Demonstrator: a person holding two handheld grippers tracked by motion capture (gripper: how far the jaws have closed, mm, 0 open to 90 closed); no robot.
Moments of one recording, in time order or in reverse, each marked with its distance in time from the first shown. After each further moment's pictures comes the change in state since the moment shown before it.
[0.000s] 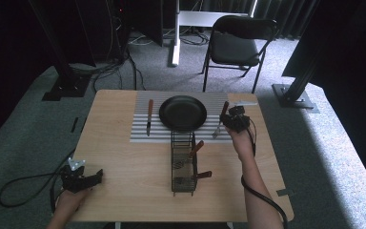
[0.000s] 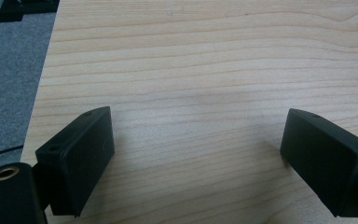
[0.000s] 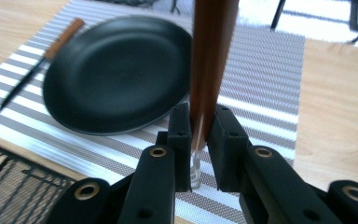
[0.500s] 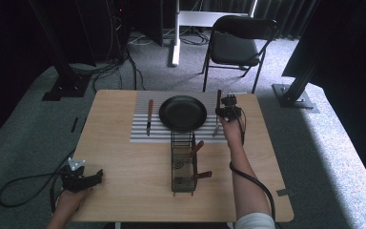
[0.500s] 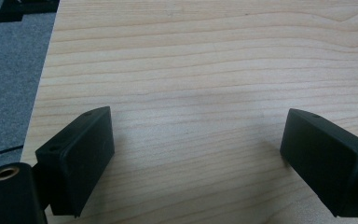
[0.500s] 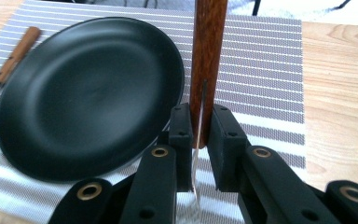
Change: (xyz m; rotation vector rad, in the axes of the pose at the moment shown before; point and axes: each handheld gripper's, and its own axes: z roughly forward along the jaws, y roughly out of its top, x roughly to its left) left arm 0.000 0.000 0.000 0.000 0.000 -0.001; right arm -0.002 0.031 0.046 0.083 -0.073 0.107
